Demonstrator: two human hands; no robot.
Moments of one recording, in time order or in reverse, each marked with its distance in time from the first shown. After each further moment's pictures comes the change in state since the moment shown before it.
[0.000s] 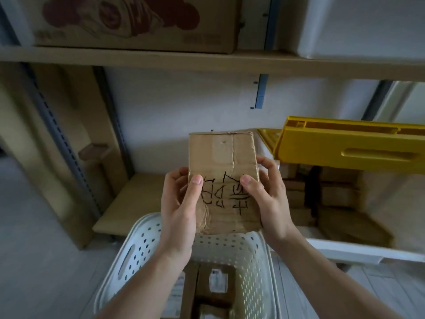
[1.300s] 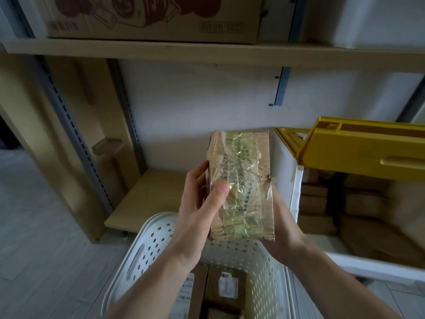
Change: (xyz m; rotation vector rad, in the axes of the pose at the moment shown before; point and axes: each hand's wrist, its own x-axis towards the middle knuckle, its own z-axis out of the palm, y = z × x) left_hand 0.019 -0.005 -0.013 0.039 -0.218 -0.139; right_hand 0.017 0.011 0.016 0.205 -0.287 0.356
